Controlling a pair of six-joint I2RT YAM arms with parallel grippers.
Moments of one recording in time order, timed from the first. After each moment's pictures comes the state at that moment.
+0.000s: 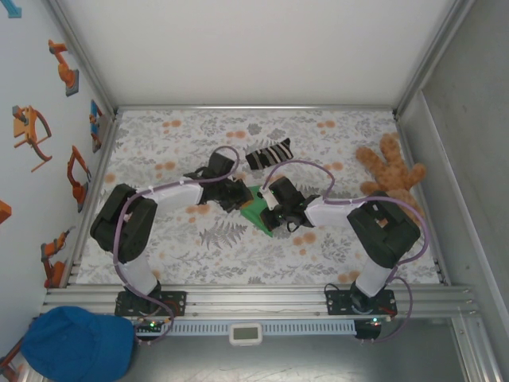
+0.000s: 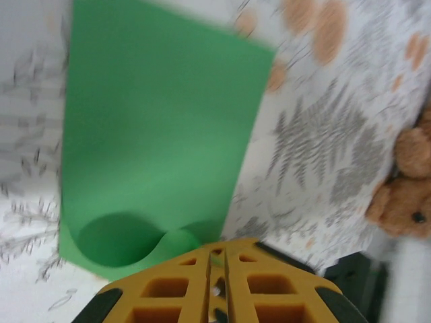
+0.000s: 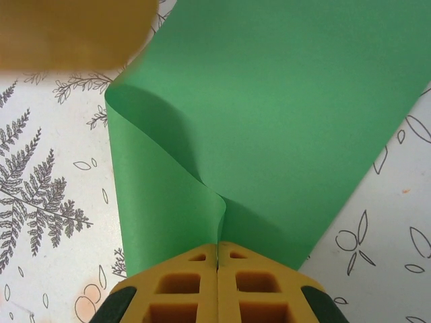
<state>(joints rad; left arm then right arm) -0.66 1.76 1.01 -0.25 0.42 -1.07 0.74 1.72 0.81 -0.06 -0.22 0.16</state>
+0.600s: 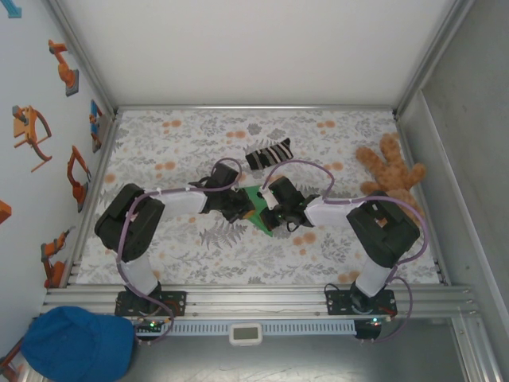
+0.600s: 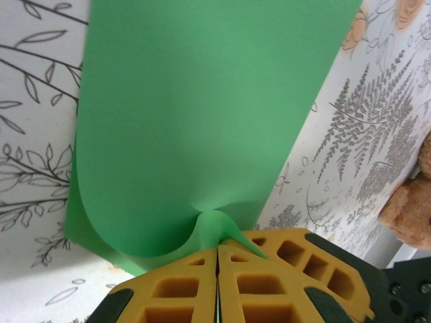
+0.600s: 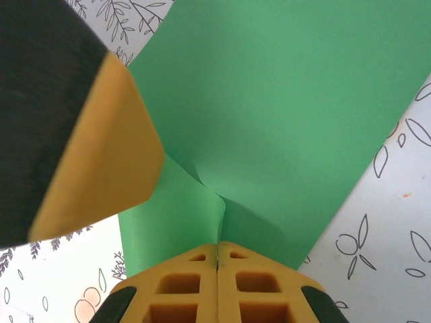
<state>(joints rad) -0.70 1.79 0.94 -0.16 0.43 -1.18 0.73 1.73 0.81 -0.06 -0.22 0.16</state>
